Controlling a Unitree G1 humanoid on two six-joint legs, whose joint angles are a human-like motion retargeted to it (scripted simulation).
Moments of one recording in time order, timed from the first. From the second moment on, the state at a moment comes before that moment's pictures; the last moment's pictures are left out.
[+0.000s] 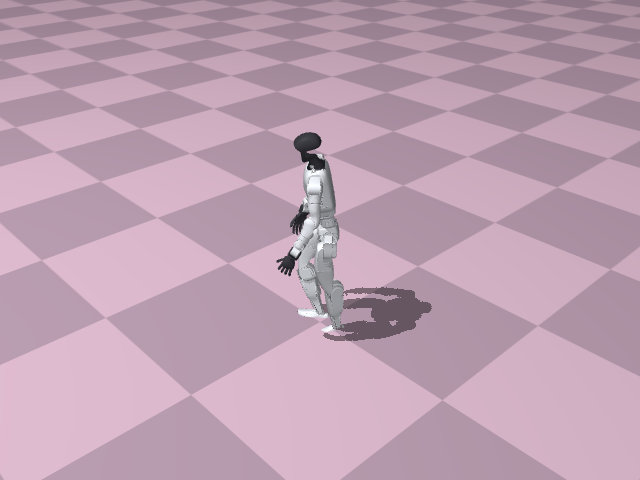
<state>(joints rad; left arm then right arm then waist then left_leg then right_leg) -0.21 0.35 -0.25 1.06 -0.07 -0.03 -0.05 -0.18 -0.23 0.26 1.14 0.01 0.00 0.15 -0.04 -0.18 0.06 -0.01 -0.16 0.39 -0.06 -0.28 0.03 -0.53 -0.14 -0.16 0.68 -0.54 0.10</state>
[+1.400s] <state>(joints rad) -0.07 0.28 -0.18 1.14 -0.18 -0.06 -0.10 -0.19 -0.22 0.29 1.19 0.04 0.00 0.20 0.05 -0.13 0.04 -0.03 -0.11 0.40 -0.06 -0.25 0.02 -0.24 -0.11 -0.19 0.43 -0.51 0.11</state>
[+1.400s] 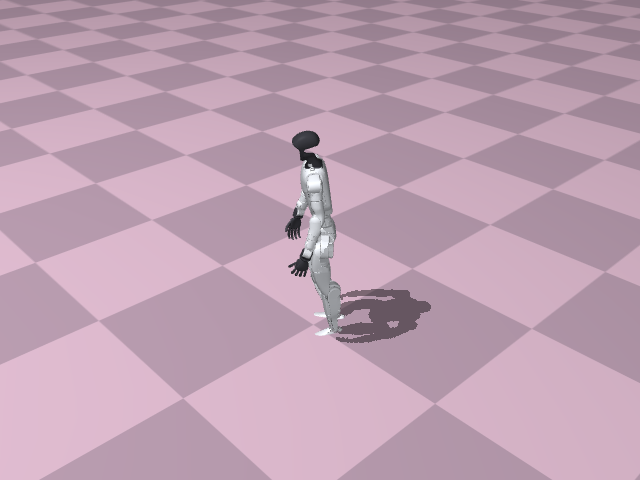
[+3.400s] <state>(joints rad) 0.03 0.26 -0.10 1.11 -0.36 -0.07 -0.01 0.04 -0.24 0.24 1.03 0.09 -0.03 0.05 0.05 -0.15 -0.08 -0.72 0.00 0.31 0.37 -0.21 0.03 -0.44 -0.15 -0.11 0.81 -0.27 0.18</state>
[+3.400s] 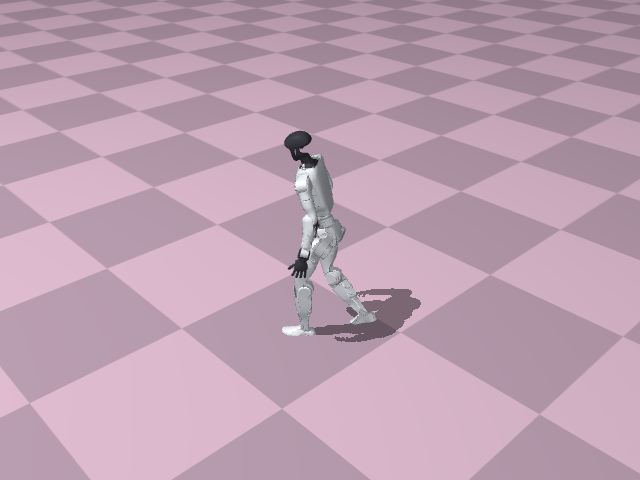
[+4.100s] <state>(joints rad) 0.00 0.20 -0.24 1.08 -0.21 -0.10 -0.02 0.09 -0.21 0.24 1.09 0.15 -0.04 0.10 -0.08 -0.04 -0.02 -0.38 -0.08 0.26 0.20 -0.40 -0.02 -1.04 -0.36 -0.40 0.60 -0.27 0.13</state>
